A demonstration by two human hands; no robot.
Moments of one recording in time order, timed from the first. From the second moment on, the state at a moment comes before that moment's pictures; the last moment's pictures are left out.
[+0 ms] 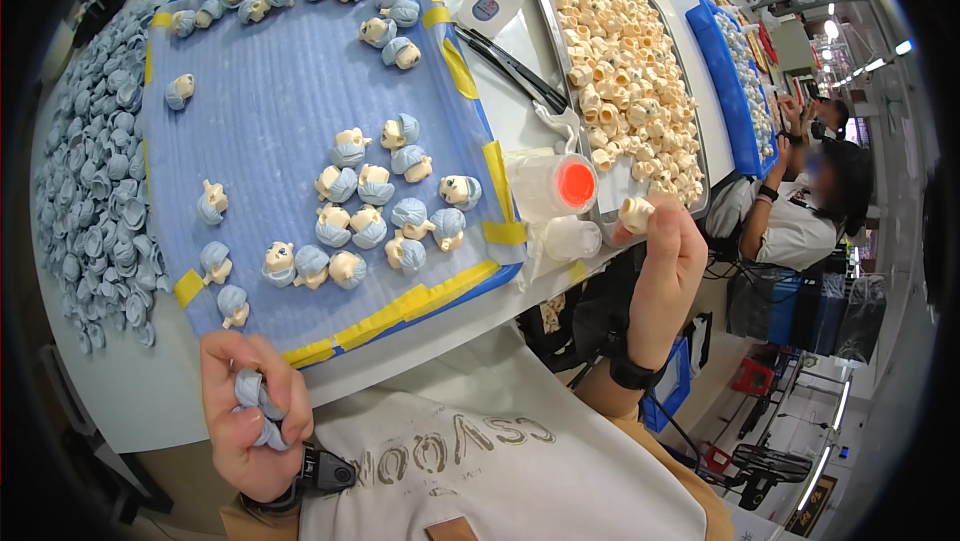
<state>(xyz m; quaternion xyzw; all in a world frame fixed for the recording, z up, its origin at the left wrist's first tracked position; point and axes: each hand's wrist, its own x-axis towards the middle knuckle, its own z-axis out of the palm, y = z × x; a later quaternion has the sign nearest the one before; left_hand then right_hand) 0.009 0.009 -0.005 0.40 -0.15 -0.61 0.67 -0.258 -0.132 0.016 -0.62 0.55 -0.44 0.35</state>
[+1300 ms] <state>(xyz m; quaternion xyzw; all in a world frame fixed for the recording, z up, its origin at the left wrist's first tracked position) 0.003 0.005 -0.007 0.39 -0.43 -0.51 0.64 -0.164 -0.090 0.015 -0.70 0.16 -0.41 0.56</state>
